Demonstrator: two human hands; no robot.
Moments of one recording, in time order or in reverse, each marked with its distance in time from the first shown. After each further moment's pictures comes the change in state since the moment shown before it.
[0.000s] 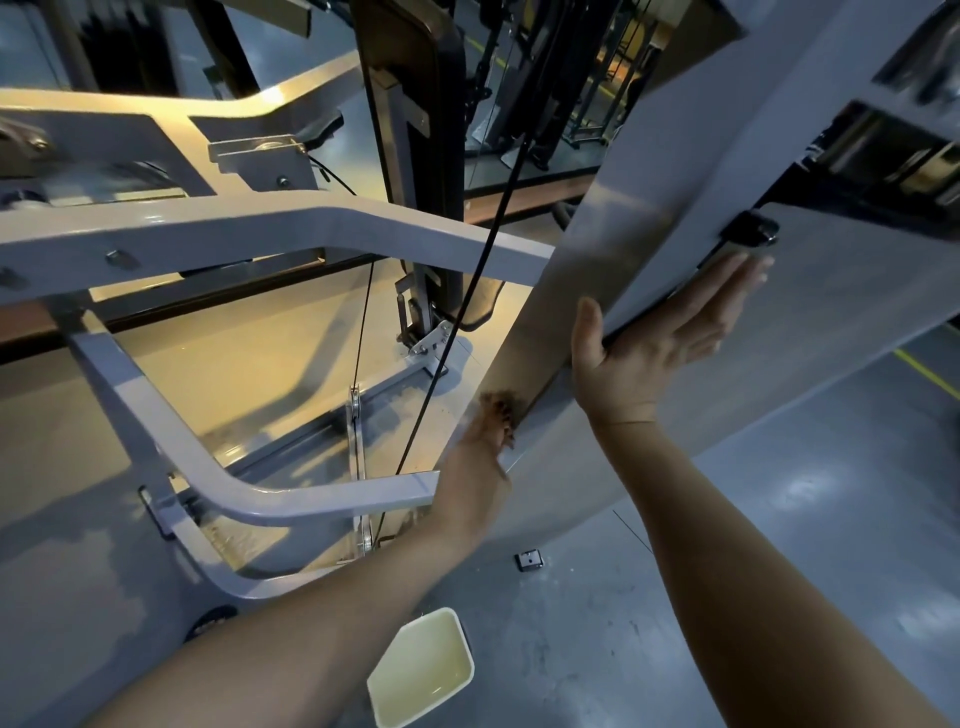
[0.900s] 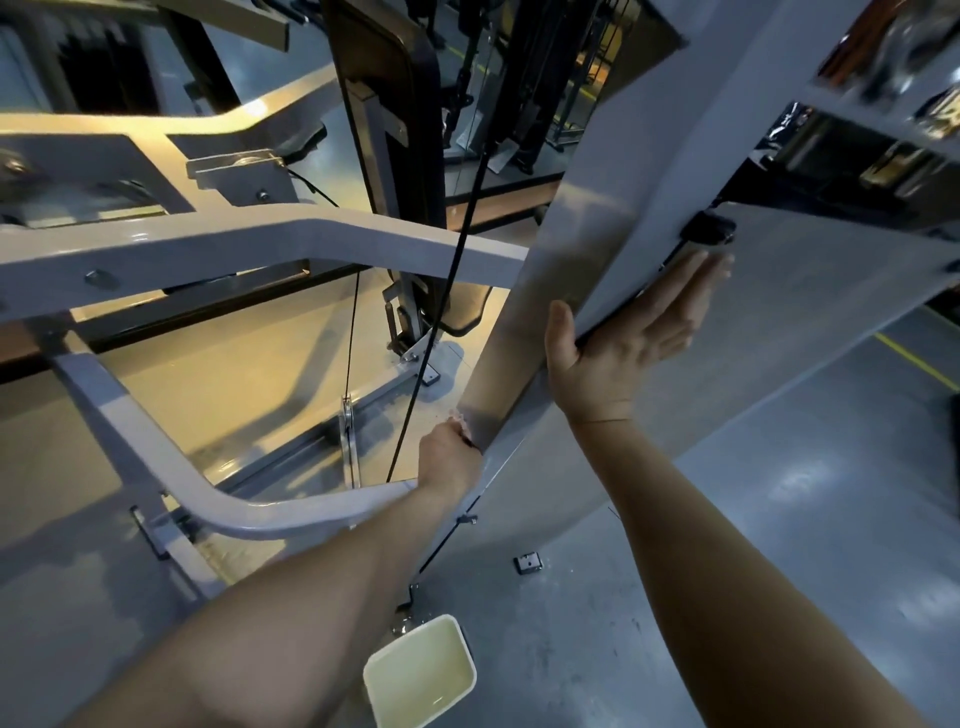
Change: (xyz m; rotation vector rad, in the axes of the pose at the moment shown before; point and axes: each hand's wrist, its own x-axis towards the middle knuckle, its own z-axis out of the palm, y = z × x) left_hand 0.035 -0.021 0.012 0.033 -0.009 -0.491; right_hand -0.002 0.002 0.000 -0.014 -0.016 0.025
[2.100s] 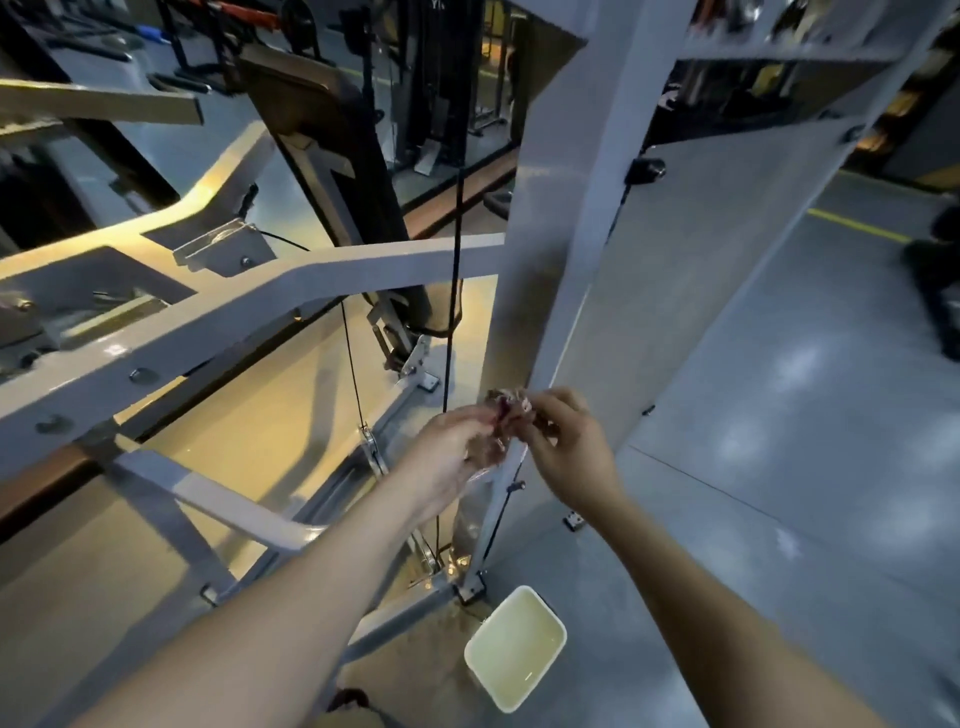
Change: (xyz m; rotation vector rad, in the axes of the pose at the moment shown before) left_hand -0.068 0.012 -0.130 -0.512 -0.601 0.018; right_hand -0.128 -0.056 -0.084 0.341 -0.696 0.412
